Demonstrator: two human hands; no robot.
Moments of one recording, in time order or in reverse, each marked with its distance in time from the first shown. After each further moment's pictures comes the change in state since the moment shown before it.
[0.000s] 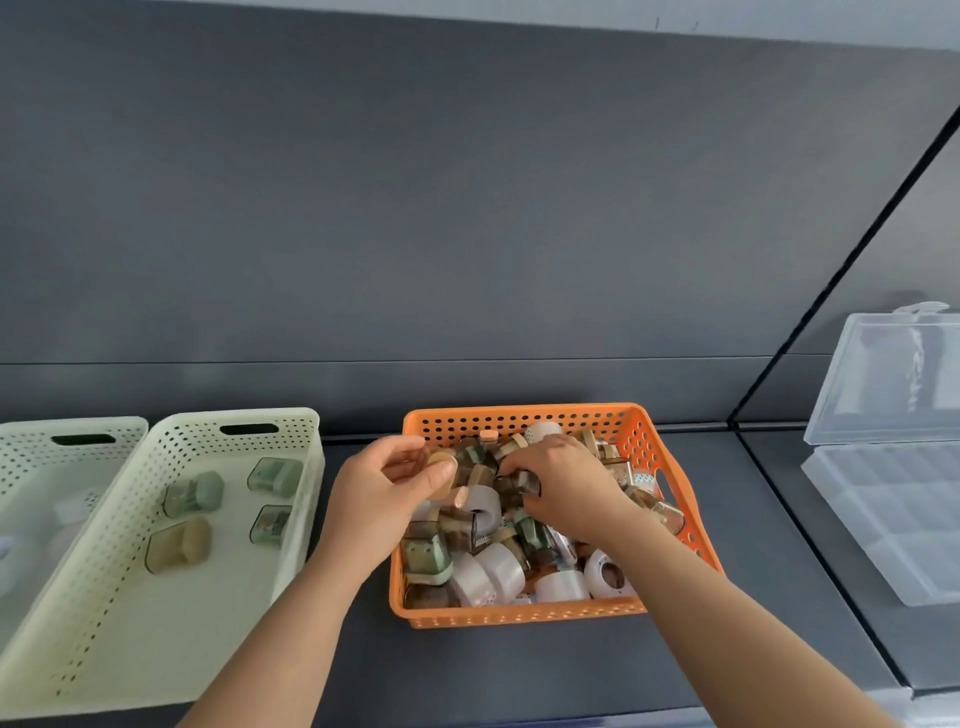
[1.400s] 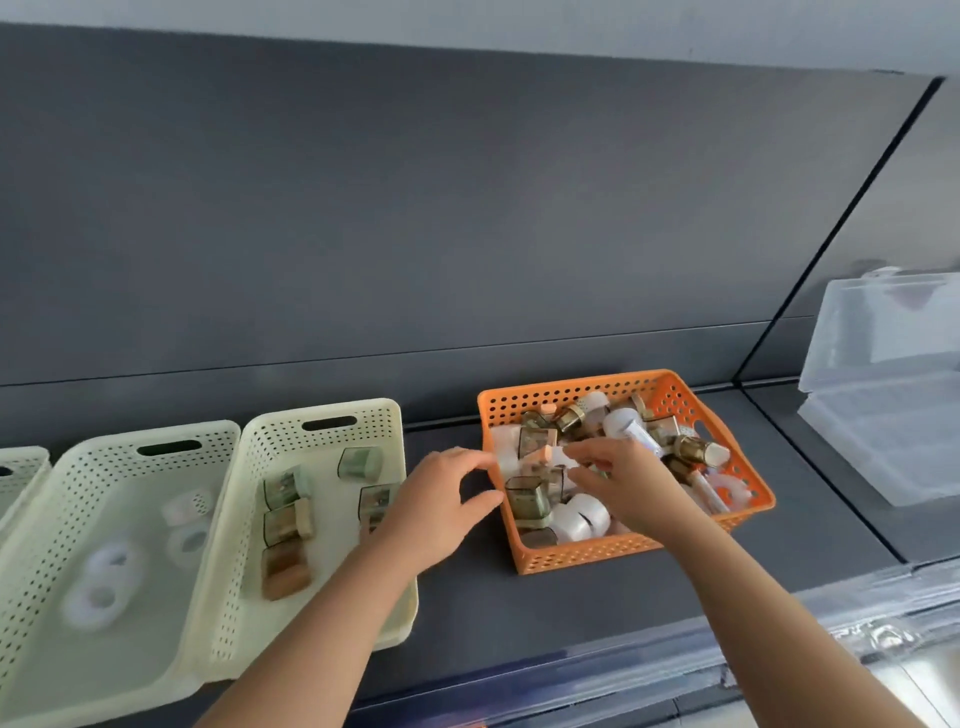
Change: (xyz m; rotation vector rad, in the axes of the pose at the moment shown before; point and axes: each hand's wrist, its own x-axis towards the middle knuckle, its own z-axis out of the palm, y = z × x) left_hand -0.013 -0.035 -0.079 0.398 -0.384 0.400; right_hand -0.044 -0.098 0.005 0.382 0.136 0.428
